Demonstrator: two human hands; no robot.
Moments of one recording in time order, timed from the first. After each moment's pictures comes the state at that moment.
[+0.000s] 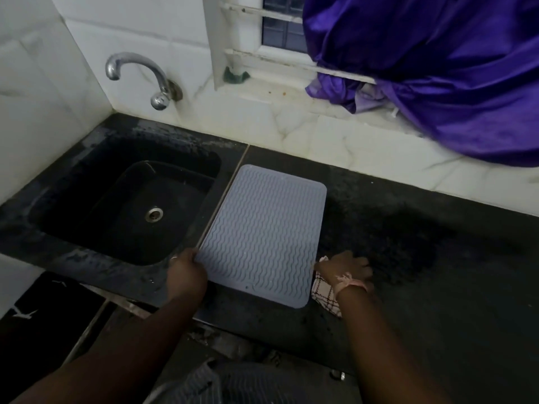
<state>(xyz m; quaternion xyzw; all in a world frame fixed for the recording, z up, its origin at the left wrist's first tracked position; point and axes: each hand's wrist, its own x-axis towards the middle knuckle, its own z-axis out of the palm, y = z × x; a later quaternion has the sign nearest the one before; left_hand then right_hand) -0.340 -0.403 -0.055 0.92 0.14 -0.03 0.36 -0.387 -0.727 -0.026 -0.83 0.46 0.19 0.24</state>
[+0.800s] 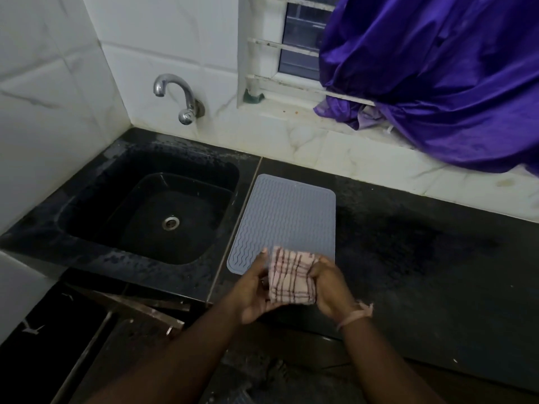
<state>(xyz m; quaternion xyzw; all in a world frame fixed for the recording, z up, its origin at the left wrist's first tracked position) -0.391 -0.408 -0.021 0.43 0.13 -0.47 0.76 -0.443 -0.584 0.005 -0.56 0.33 0.01 0.76</state>
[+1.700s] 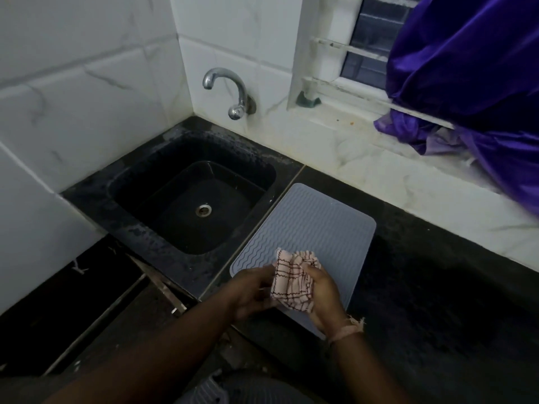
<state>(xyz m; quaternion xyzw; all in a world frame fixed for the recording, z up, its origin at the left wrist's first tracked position) -0.366 -0.443 -0.002 0.54 0.23 -0.34 0.74 -0.368 -0.616 -0.028 -0.51 0.26 0.15 0.81</state>
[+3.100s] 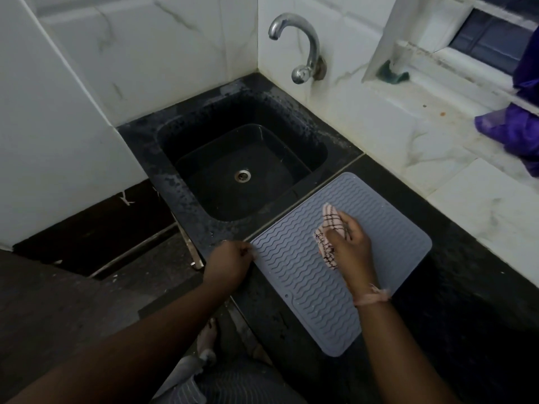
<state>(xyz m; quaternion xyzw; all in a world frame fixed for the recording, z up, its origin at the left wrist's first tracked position) -0.366 -0.395 -0.058 0.88 0.24 -0.11 0.39 -0.271 -0.641 -0.018 -0.75 0.03 0.12 0.65</state>
